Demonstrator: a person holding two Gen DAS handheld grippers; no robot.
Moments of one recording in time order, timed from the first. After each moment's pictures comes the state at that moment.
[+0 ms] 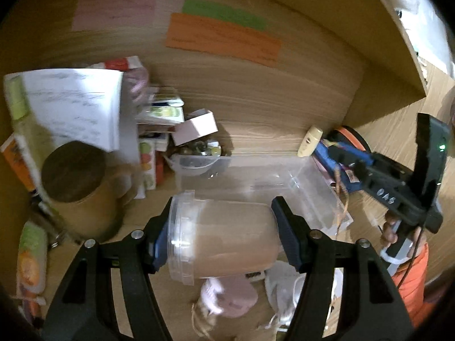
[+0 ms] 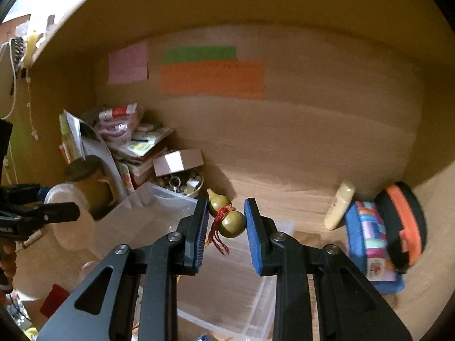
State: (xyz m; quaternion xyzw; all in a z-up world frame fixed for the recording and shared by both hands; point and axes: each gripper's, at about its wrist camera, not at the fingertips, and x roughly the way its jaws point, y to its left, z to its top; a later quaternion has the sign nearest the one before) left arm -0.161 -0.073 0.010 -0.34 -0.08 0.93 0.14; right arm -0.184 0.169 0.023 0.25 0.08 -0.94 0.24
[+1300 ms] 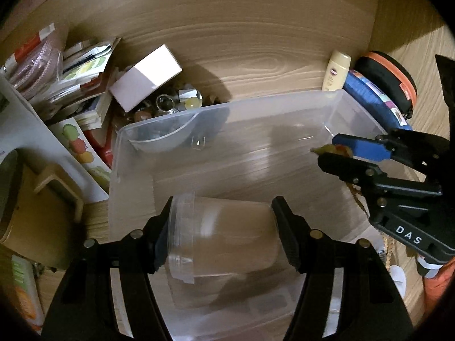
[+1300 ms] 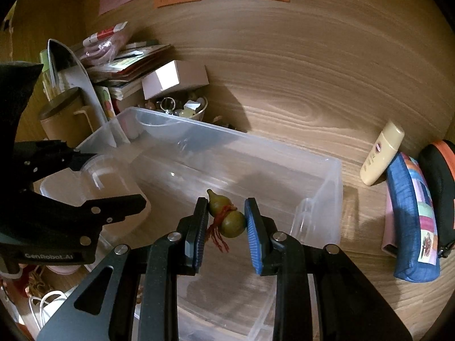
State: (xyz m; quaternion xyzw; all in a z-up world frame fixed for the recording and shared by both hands) left arm -0.228 -0.007 -0.063 -0.43 0.05 0.90 0.11; right arm -0.214 0.153 -0.062 0.36 0.11 -0.89 0.25
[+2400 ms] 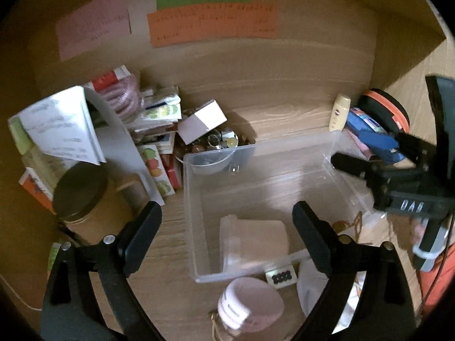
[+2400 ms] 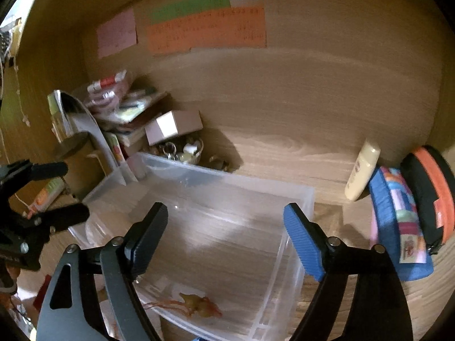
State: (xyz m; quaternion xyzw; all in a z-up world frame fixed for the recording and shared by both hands) left arm -0.164 -0.037 -0.001 -0.34 0.05 0.94 0.05; right arm -0.193 0.174 -0.013 0.29 0.06 -0.92 0.25
